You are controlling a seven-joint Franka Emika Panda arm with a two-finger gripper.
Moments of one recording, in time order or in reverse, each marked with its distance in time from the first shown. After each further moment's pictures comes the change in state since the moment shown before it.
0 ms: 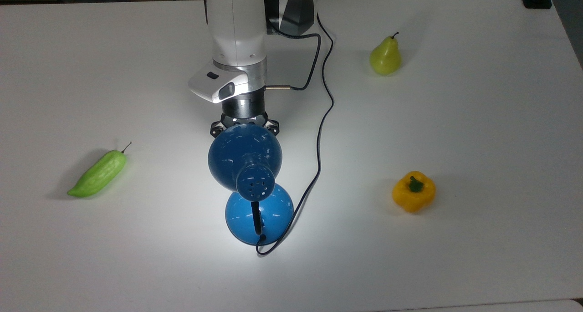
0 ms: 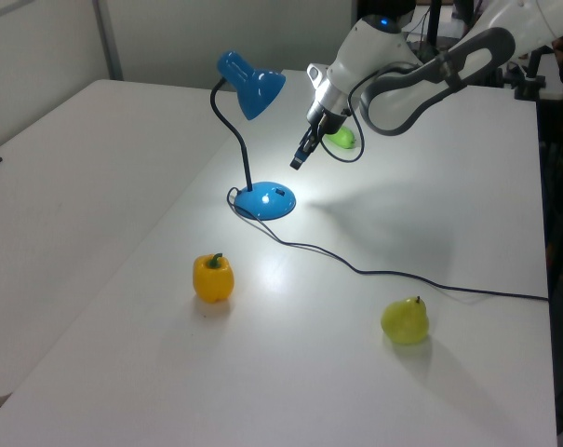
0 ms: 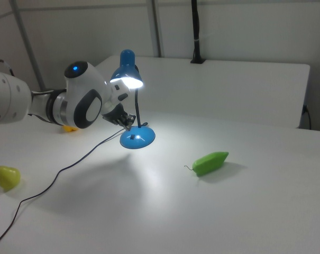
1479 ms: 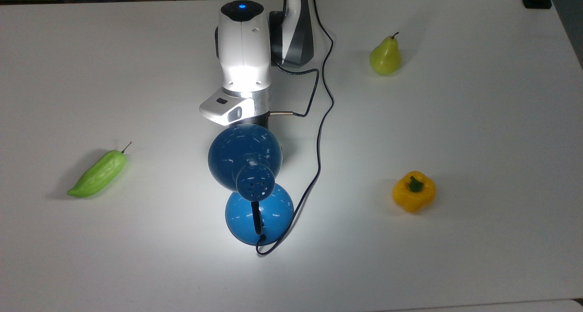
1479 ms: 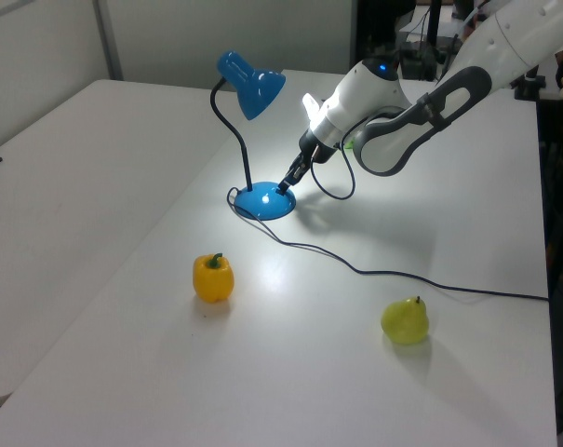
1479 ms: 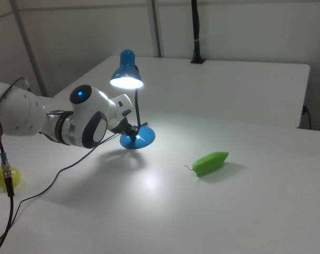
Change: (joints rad) arm 0.005 0.135 0.003 -0.001 -0.001 0.237 0.000
